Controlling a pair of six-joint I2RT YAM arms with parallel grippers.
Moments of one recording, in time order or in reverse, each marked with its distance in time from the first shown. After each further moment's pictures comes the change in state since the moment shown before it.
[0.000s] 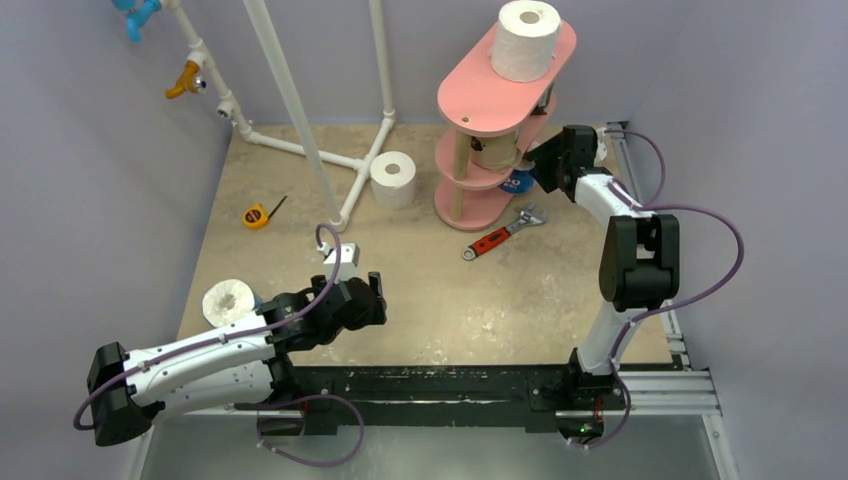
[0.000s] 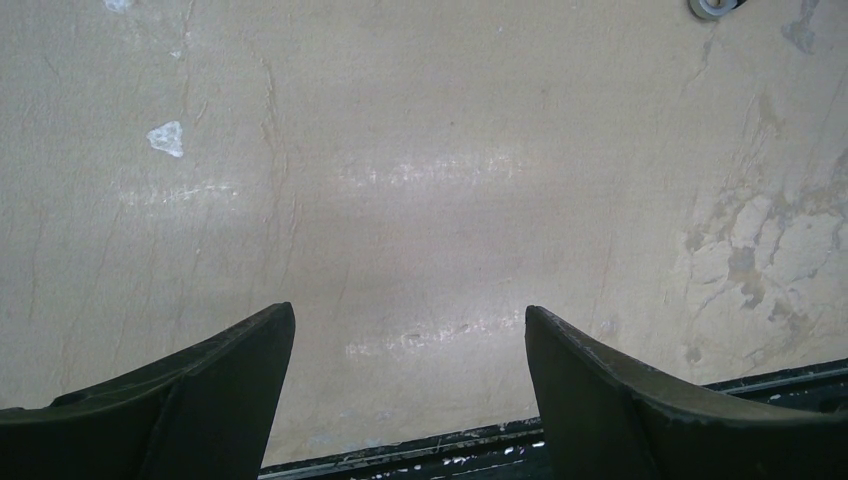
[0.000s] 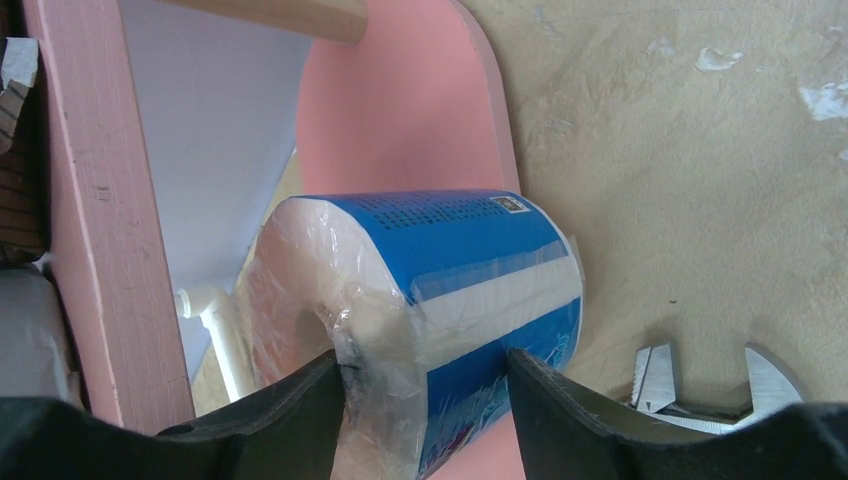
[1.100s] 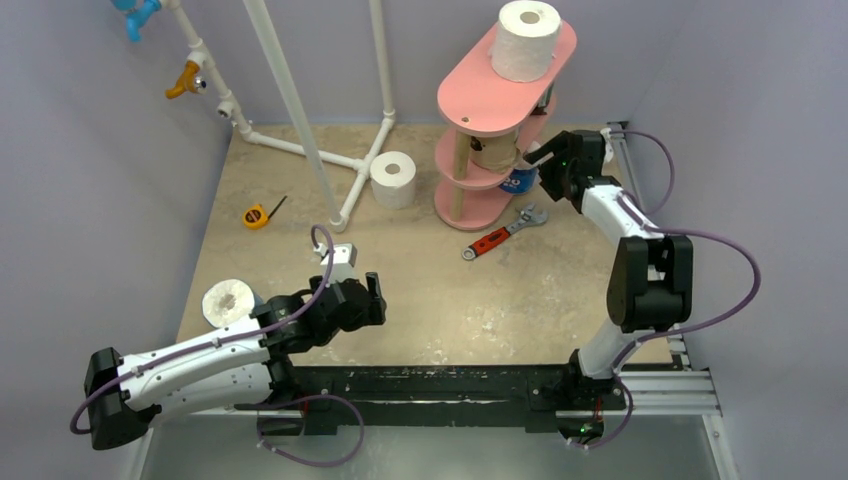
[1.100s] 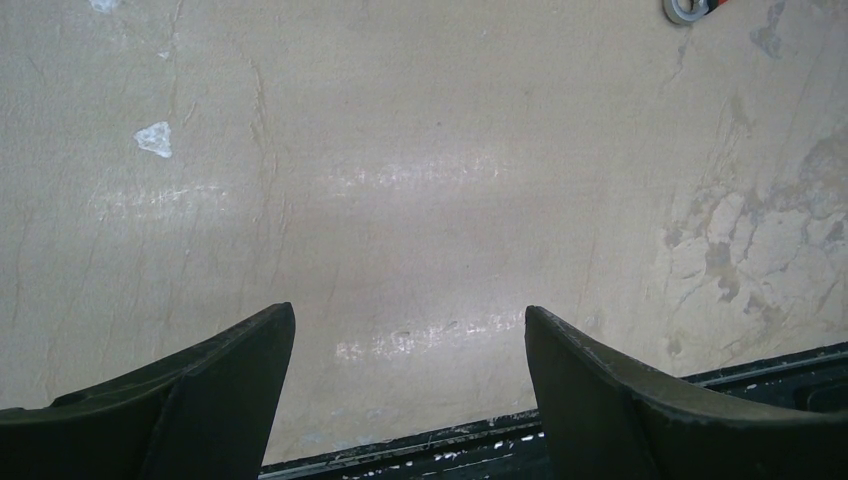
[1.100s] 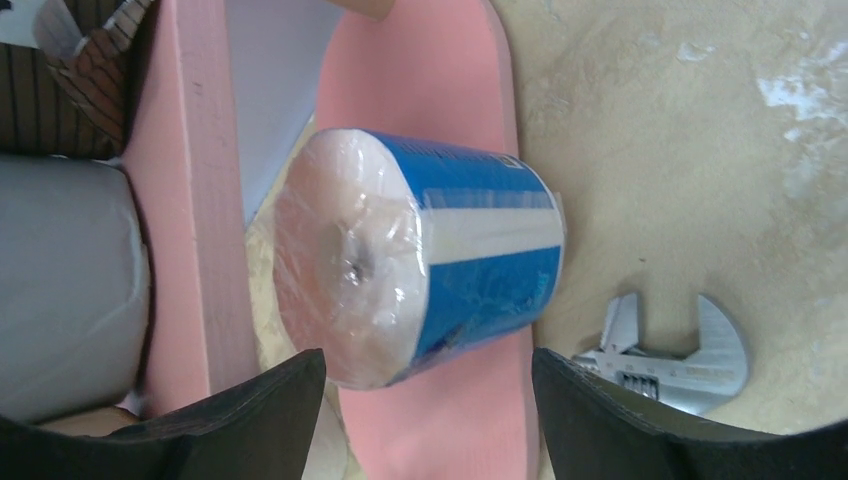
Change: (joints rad) left arm 0.000 -0.043 -0.014 0.010 0.011 0.000; right arm -0.005 -0.140 -0.100 0.005 -0.019 -0.078
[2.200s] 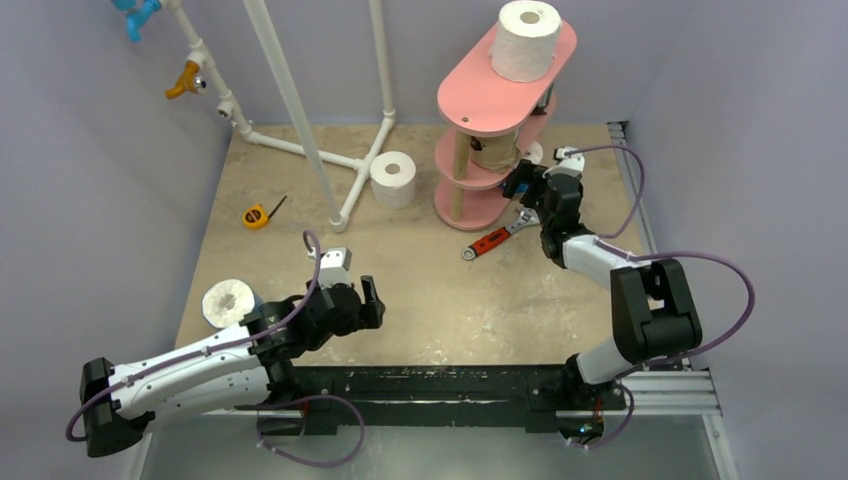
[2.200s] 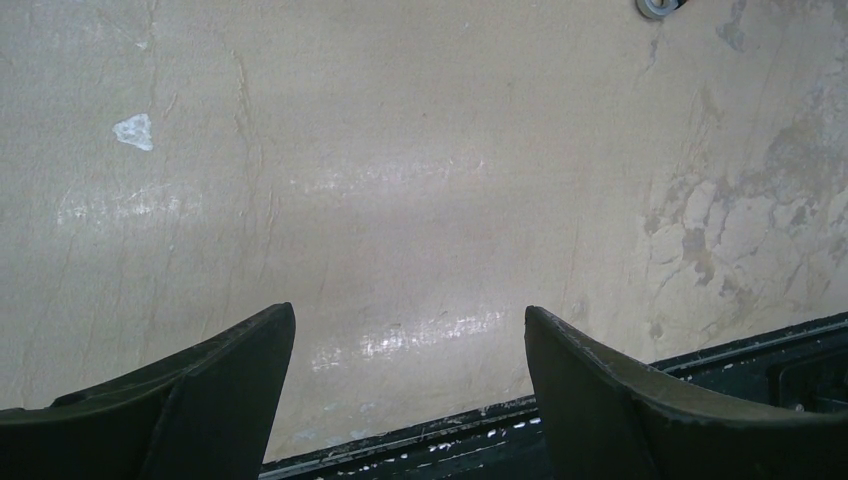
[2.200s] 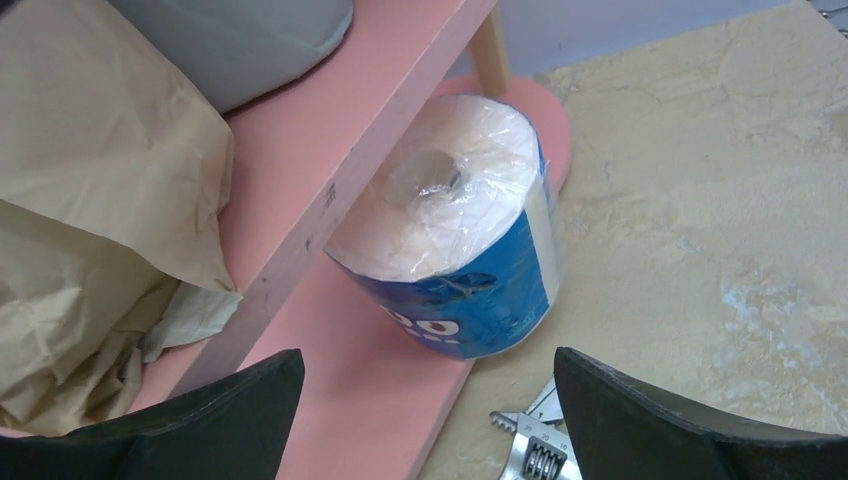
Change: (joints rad) left arm 0.000 -0.084 -0.049 0.026 0.032 0.009; right arm 0.171 -0.192 -0.473 0.654 0.186 -0.612
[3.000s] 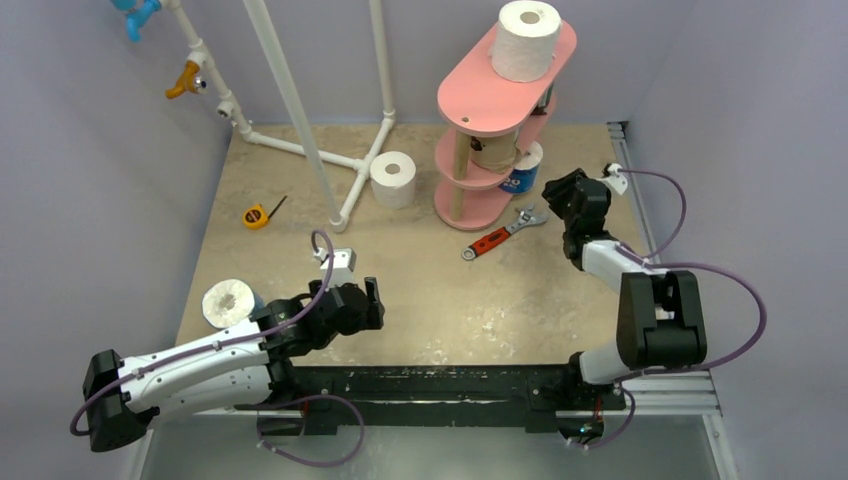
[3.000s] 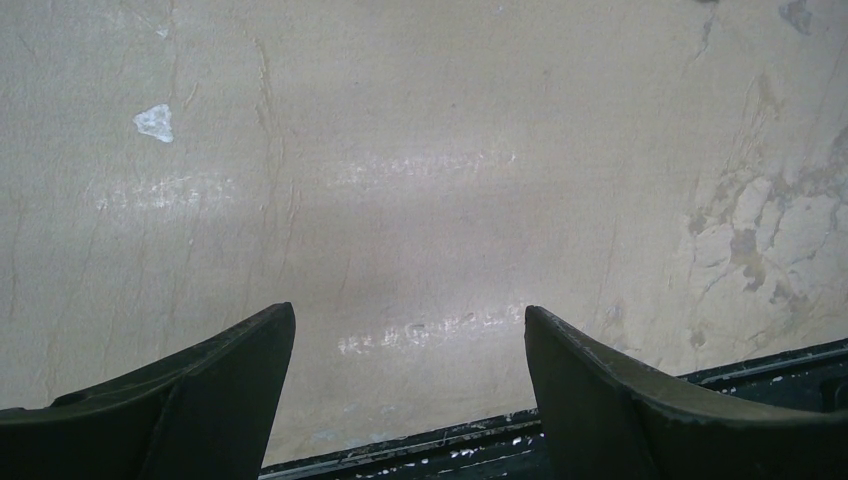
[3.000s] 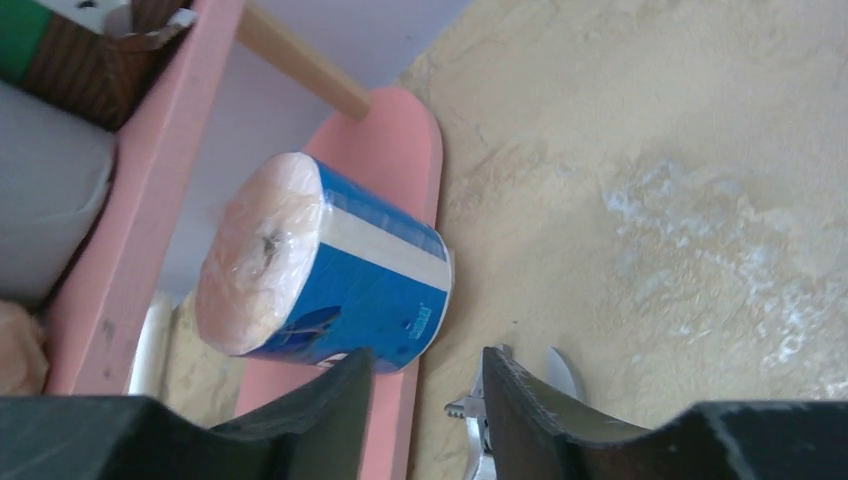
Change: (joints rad) left arm 0.000 0.058 -0.001 -0.010 -0.017 0.000; right arm -0.168 -0.066 -0.074 -0.063 0.015 0.378
